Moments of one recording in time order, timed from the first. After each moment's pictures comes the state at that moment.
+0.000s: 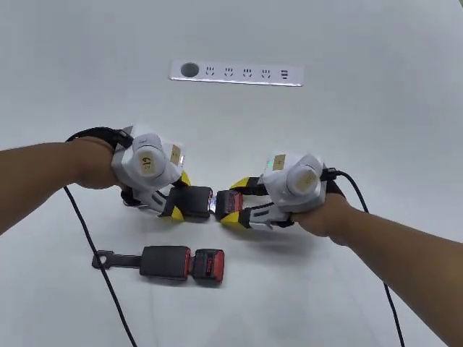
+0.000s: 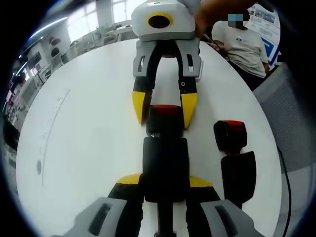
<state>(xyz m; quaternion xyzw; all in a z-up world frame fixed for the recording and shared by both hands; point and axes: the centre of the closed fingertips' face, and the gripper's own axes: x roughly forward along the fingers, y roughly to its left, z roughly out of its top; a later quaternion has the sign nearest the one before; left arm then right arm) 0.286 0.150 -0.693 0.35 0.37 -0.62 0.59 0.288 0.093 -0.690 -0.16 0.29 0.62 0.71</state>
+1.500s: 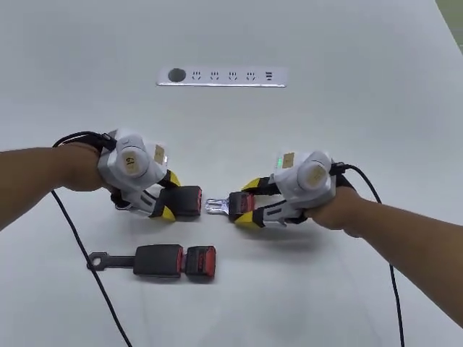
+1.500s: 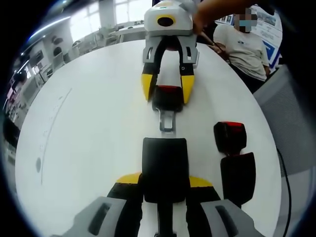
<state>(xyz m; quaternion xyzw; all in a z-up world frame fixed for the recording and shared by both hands) 0.284 0.151 -0.692 0.35 0.37 -0.62 0.60 0.281 0.043 -0.691 -0.18 0.31 0.61 0.71</state>
